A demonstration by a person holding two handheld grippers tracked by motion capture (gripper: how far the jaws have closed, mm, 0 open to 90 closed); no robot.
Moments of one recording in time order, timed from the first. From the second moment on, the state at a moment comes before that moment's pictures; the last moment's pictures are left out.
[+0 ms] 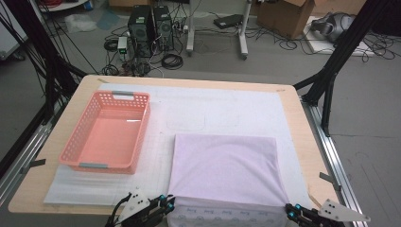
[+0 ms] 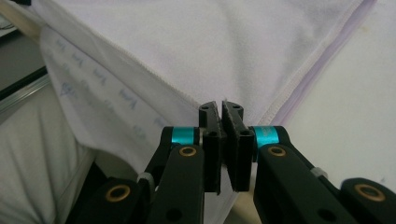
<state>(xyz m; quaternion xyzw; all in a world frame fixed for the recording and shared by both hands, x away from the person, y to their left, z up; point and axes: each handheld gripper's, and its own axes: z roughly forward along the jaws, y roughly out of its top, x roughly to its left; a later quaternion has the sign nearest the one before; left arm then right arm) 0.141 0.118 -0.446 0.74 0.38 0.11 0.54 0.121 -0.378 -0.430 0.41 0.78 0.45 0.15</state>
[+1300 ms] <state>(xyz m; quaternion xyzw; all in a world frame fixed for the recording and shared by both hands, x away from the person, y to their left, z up) 0.322 0.098 -0.439 0.73 0.45 0.15 0.49 0.258 -0.368 -0.432 0.50 0.73 0.40 0.21</state>
